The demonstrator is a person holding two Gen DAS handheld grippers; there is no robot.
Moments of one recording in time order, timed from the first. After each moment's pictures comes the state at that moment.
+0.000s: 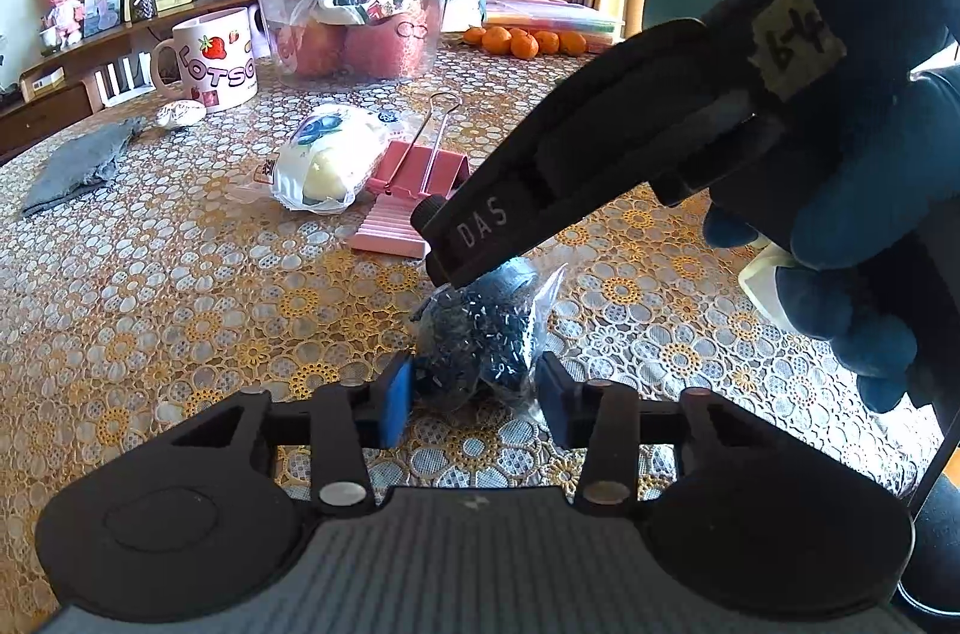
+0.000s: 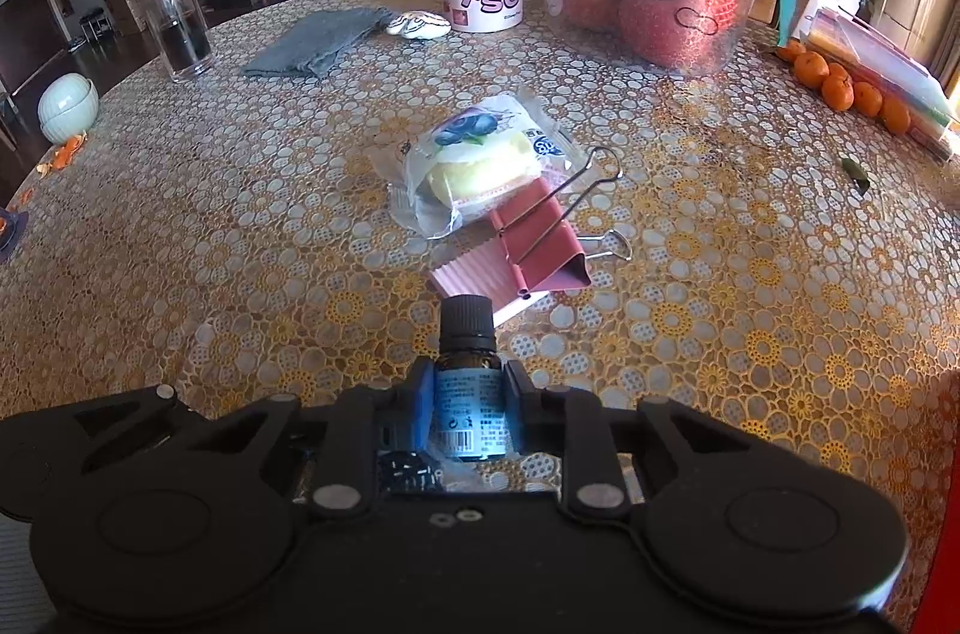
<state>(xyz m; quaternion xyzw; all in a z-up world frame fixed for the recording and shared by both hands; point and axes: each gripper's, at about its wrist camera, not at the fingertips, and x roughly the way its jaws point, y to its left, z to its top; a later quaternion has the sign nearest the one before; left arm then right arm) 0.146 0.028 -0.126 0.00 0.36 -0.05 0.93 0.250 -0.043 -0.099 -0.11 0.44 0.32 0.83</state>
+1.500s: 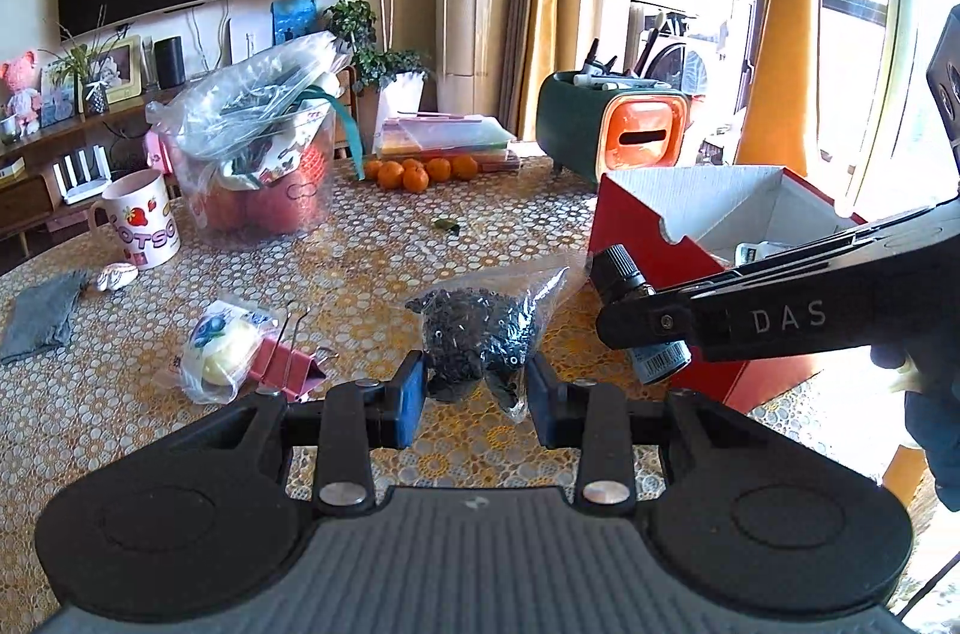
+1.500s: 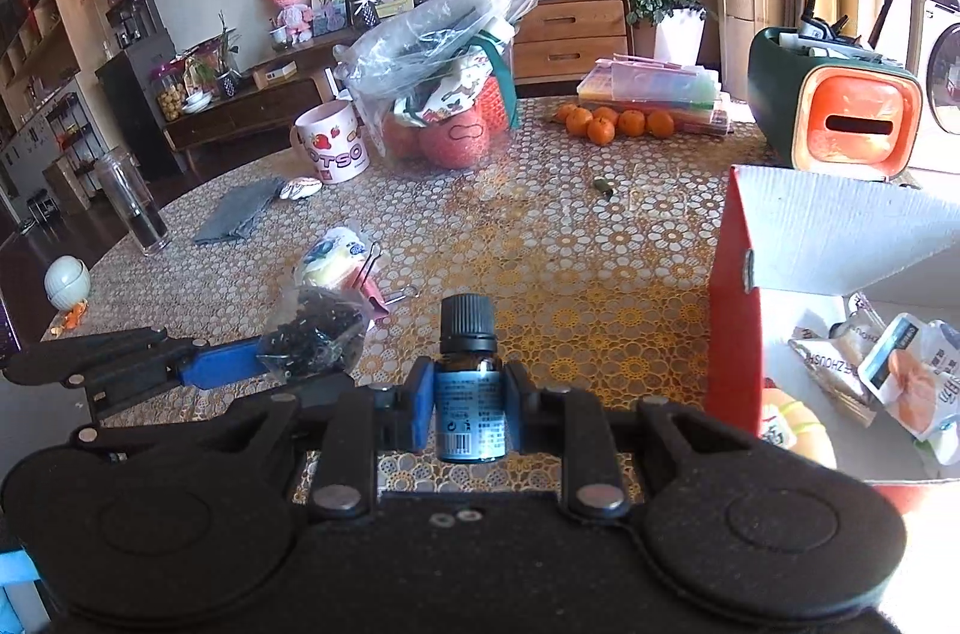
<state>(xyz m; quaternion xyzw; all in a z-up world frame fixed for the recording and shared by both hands) 0.145 -0.055 -0.024 0.02 0.29 -0.10 0.95 0.193 -0.215 -0.013 0.02 0.37 0.24 0.90</state>
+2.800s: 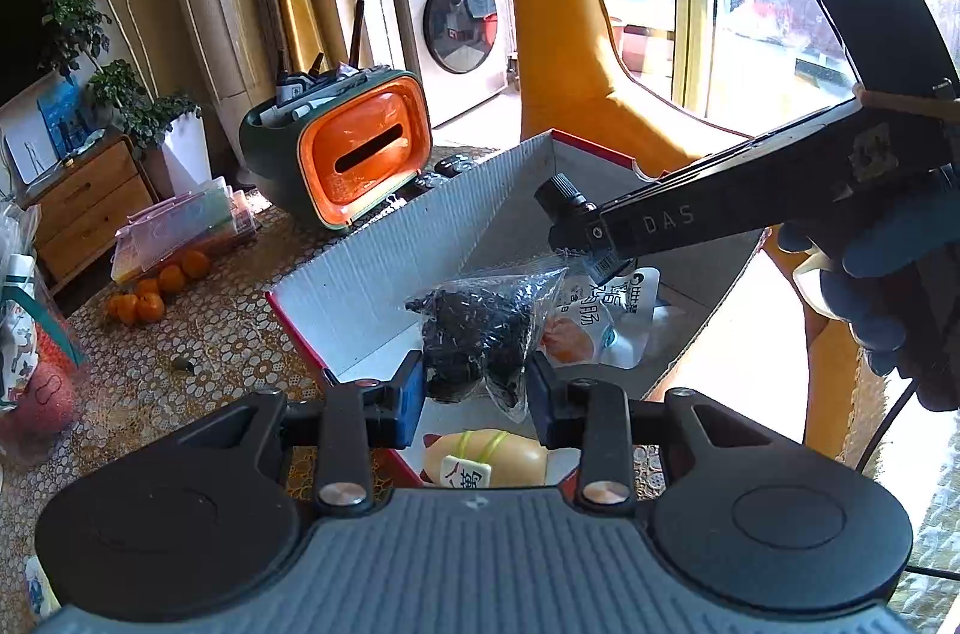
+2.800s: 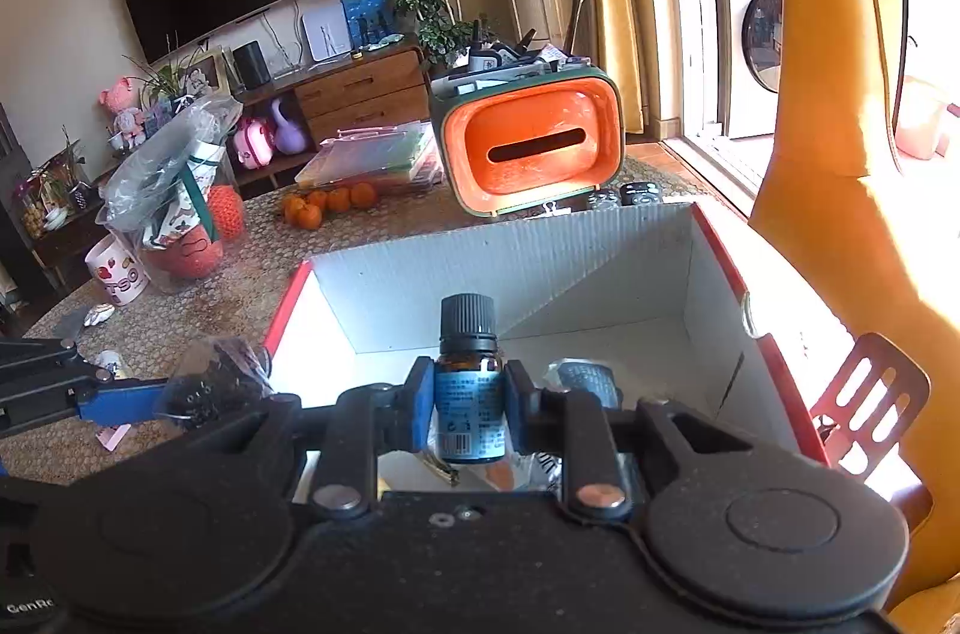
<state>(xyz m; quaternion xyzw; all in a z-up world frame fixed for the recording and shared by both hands) 0.230 -0.251 -0.005 0.17 0.32 -0.28 0.89 0.244 -0.419 -0.008 0.08 0.35 0.09 0.93</state>
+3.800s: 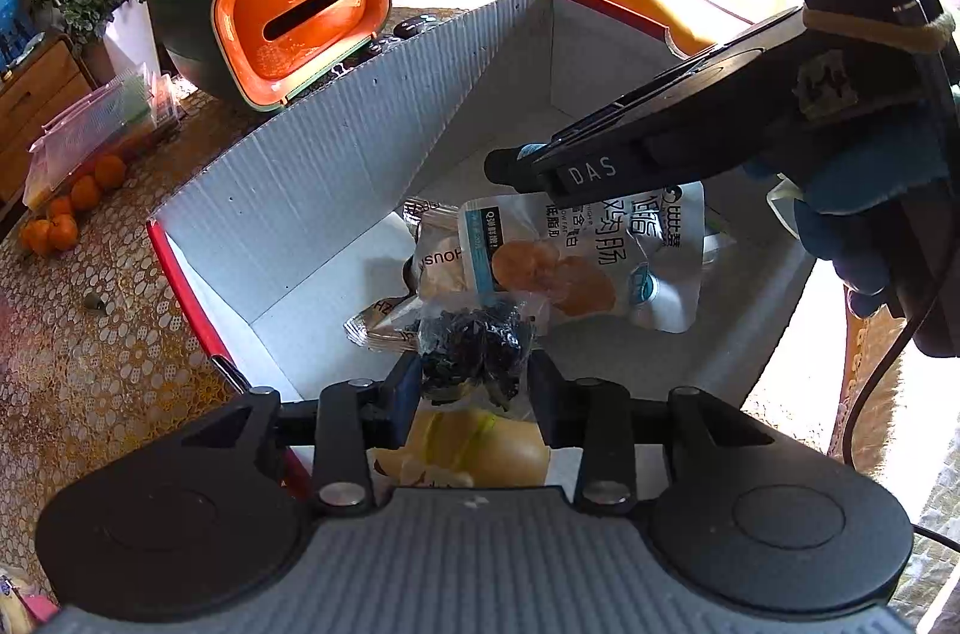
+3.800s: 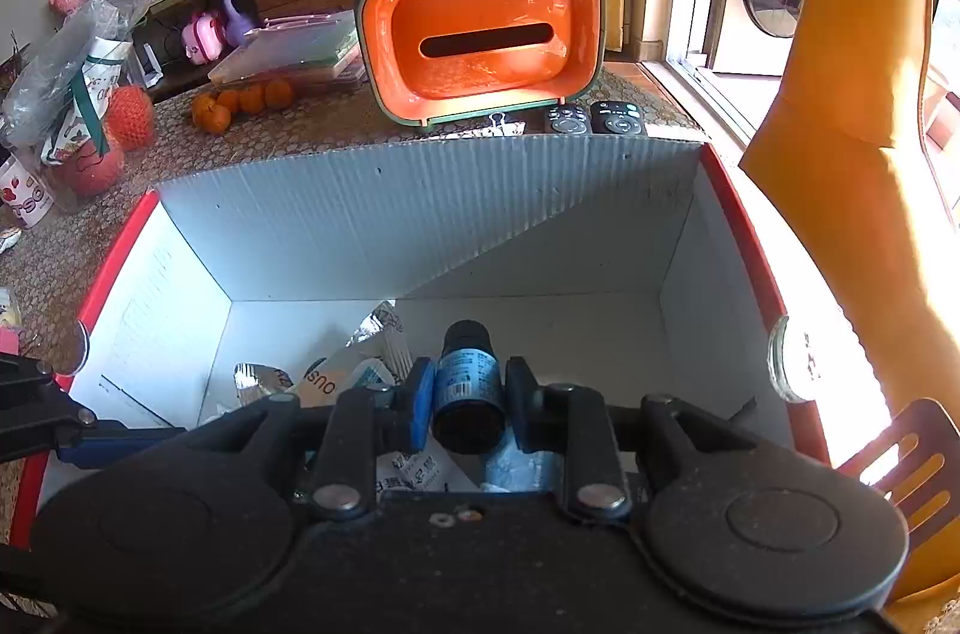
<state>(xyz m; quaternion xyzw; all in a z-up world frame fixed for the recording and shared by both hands) 0.293 -0.289 -0.056 0.19 0.45 -0.29 0.83 0.322 -0.427 -0.060 0.02 0.44 0.07 0.89</state>
